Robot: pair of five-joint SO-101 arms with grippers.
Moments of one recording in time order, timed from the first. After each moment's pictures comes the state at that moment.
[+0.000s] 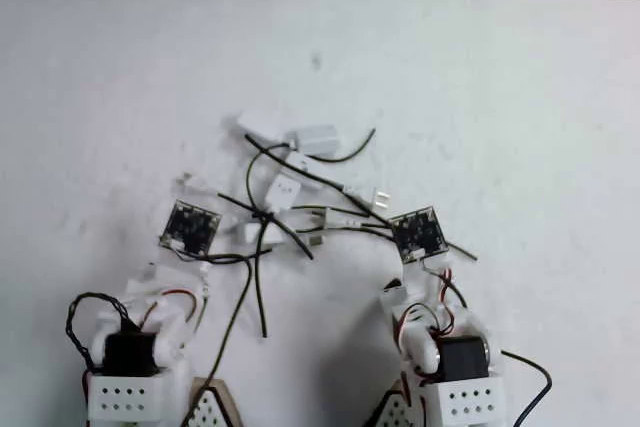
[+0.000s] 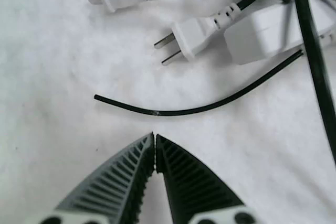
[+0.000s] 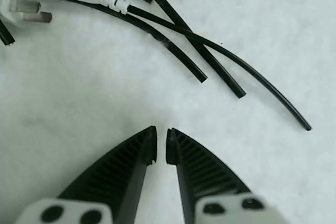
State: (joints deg) left arm -4.9 -103.8 97.2 73.0 -18.2; right arm -9.1 -102.5 96.4 72.5 12.8
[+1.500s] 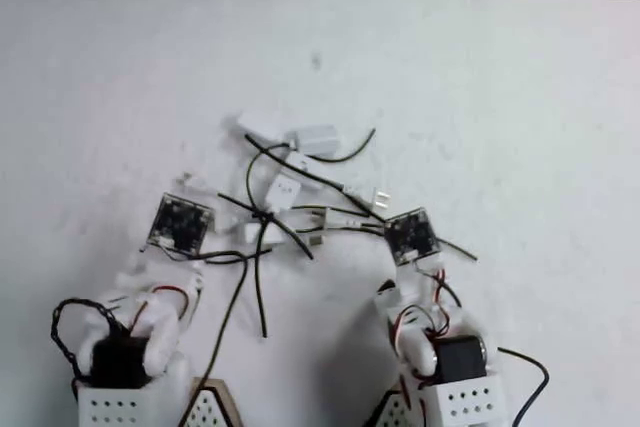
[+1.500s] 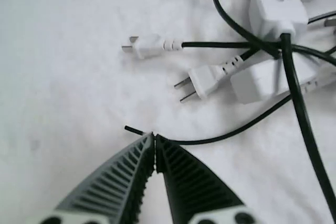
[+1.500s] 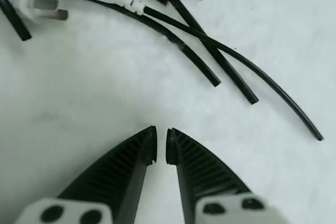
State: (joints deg) left arm -4.9 -103.8 89.0 73.0 -18.2; right arm -13.2 -102.5 96.4 72.5 12.8
